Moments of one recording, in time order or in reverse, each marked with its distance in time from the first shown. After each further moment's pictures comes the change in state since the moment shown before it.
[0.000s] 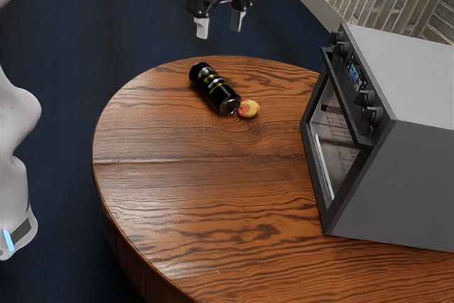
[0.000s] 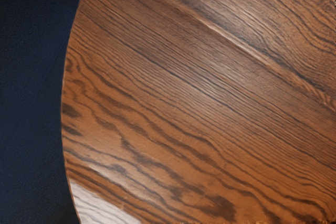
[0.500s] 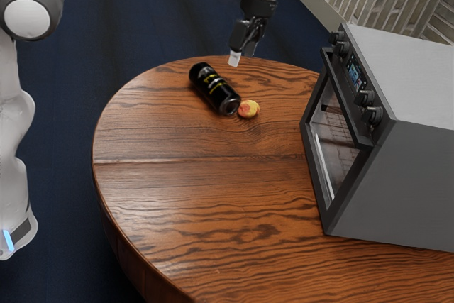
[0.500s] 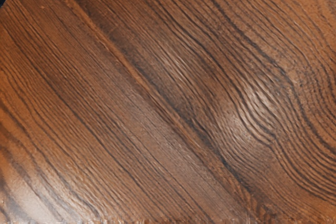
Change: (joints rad) arm 0.163 0.277 0.137 0.018 0.002 0.062 -0.009
